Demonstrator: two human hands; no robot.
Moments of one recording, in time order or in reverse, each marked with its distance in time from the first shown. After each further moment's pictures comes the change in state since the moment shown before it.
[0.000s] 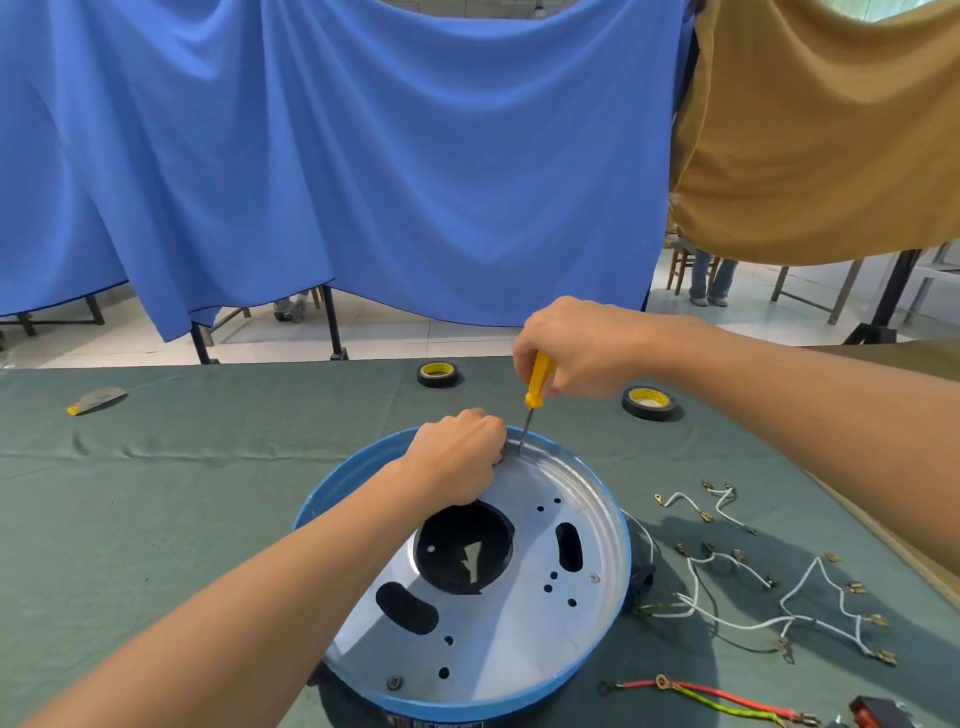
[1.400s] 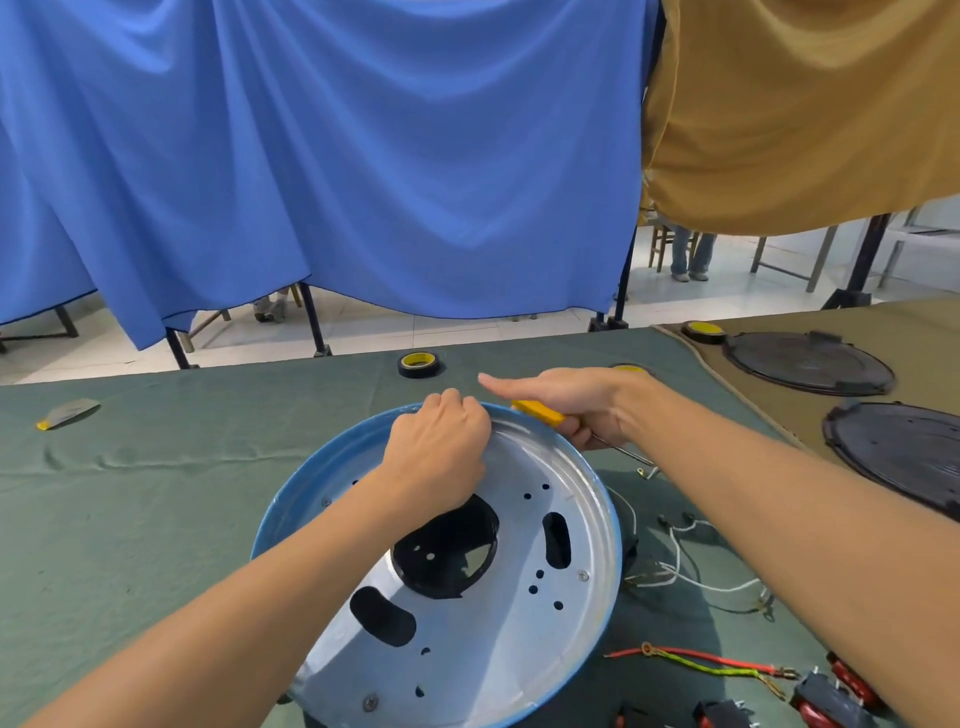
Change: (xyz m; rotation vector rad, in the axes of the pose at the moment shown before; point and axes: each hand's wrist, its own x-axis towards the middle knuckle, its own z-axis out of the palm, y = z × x) left_hand -0.028 0.019 -0.006 0.109 0.203 -0.040; right_hand -0.003 0.014 0.077 1.214 -0.359 0.450
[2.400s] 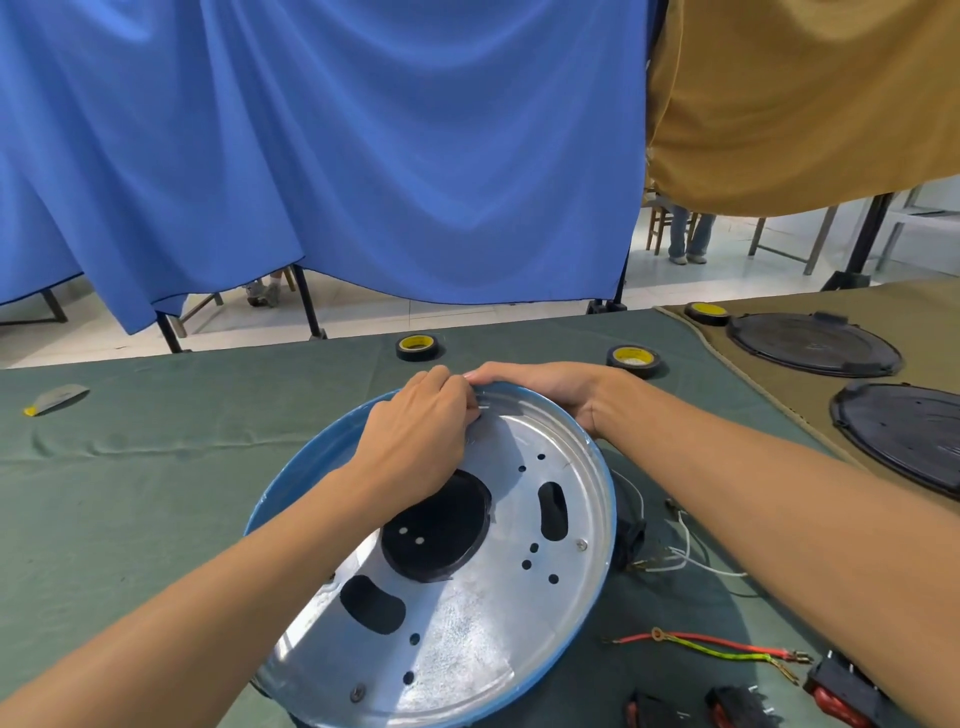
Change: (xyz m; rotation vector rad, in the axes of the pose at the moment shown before) left_hand -0.004 -0.023 0.007 -0.158 0.089 0.012; right_hand 0.029 0.003 0.014 0.319 -0.254 -0.049
